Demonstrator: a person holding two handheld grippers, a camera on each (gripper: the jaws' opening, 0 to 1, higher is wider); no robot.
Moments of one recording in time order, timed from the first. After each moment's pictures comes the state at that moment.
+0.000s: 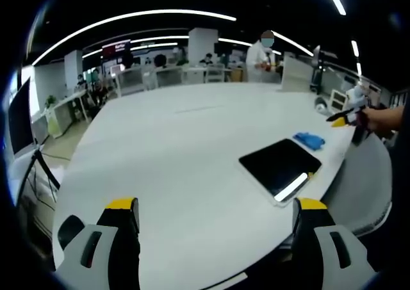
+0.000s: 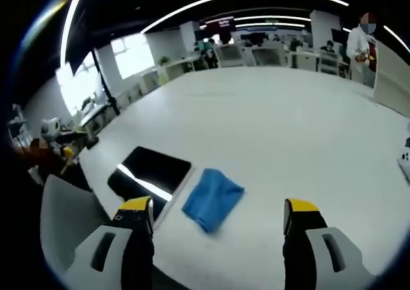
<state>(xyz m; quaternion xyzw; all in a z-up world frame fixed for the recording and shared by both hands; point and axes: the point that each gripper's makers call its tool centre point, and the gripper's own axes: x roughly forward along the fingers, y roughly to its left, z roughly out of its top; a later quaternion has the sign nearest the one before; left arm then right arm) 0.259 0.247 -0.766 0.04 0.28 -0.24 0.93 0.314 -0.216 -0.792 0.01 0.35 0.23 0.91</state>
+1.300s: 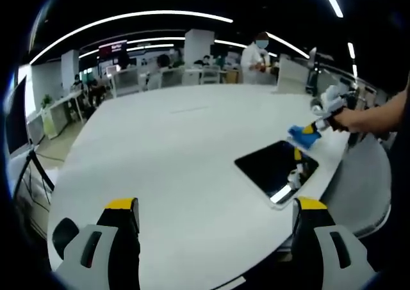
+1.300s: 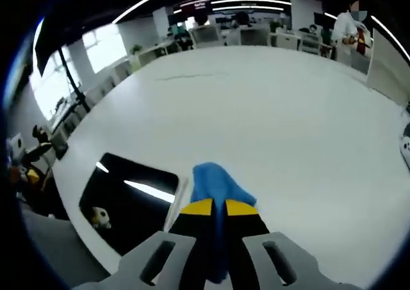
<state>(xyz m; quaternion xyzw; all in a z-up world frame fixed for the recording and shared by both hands) 0.263 0.239 -0.773 0.03 0.28 -0.26 0.93 0.360 -0.174 -0.831 0.02 0.41 0.15 0.90</state>
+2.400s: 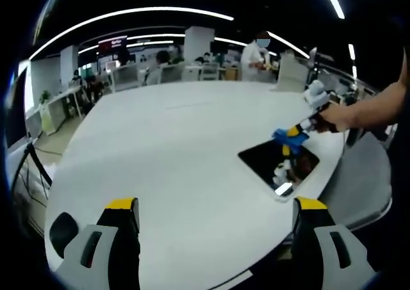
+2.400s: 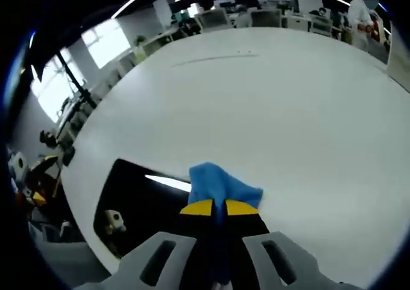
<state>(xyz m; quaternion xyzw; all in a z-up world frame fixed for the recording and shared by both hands) 0.263 0.253 -0.784 0.03 0.28 -0.26 0.92 0.375 -0.093 -0.866 0.05 0.47 0.18 0.87</state>
